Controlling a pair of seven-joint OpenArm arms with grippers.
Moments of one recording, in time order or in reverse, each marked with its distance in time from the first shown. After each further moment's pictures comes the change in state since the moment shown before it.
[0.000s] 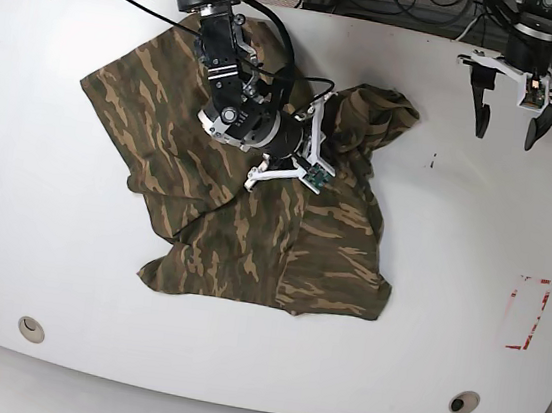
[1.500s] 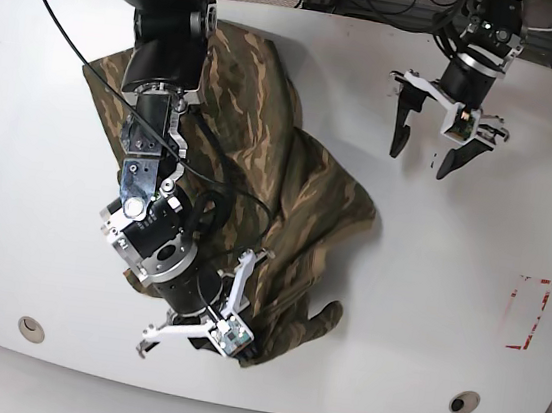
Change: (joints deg) left arm -11.5 -3.7 20.2 -3.2 0.0 0.4 6.4; right arm 26.1 2.3 11.0 13.1 0.1 0.4 -0.2
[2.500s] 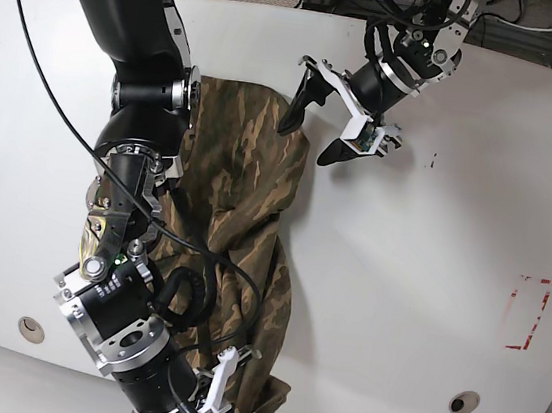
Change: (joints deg) left arm -11.3 0.4 21.0 -5.1 -13.2 0.0 12.7; right arm 18.8 -0.1 -0.3 1.6 0.0 0.0 -3.0
